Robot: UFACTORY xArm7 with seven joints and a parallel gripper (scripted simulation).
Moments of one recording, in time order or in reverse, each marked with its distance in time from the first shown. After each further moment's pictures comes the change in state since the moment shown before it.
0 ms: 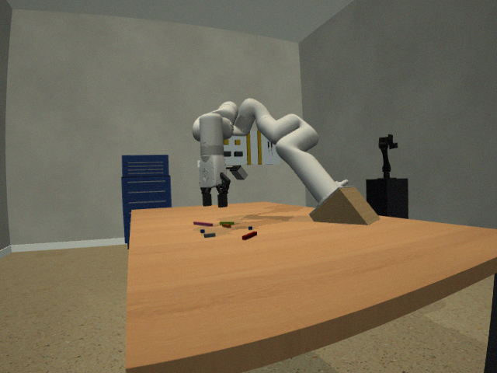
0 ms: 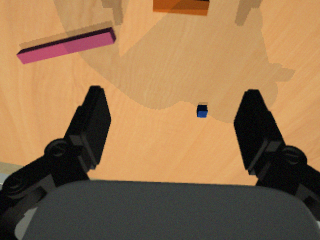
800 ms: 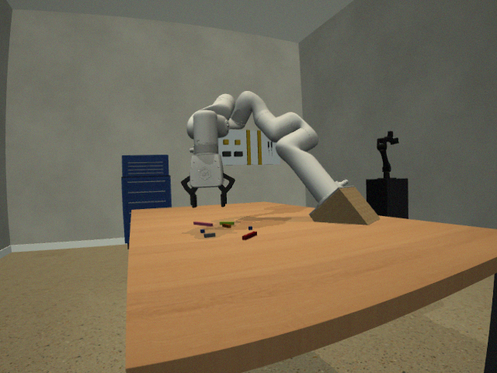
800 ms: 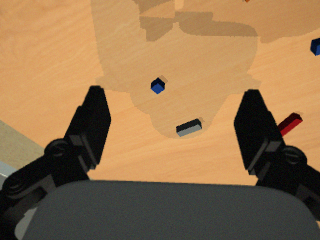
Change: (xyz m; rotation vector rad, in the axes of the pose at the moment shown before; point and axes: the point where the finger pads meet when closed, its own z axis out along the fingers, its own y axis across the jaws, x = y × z) arm -0.033 0.017 -0.002 0.005 -0.002 -0.787
